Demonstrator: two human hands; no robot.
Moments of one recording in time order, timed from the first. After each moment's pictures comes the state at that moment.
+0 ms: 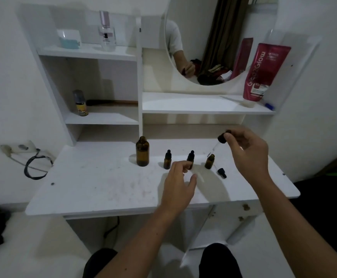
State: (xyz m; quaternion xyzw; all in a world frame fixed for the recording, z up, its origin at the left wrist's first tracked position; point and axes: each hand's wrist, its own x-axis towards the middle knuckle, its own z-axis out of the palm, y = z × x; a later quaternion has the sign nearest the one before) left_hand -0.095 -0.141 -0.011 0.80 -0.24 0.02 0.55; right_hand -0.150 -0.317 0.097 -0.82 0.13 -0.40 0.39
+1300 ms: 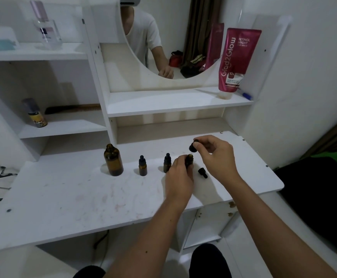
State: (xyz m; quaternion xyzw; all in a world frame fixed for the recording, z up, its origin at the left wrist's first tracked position) left_hand -0.068 -0.240 -0.034 0.83 -0.25 0.04 0.50; right_hand -0.128 -0.341 0.060 -0.83 0.15 -0.32 0.44
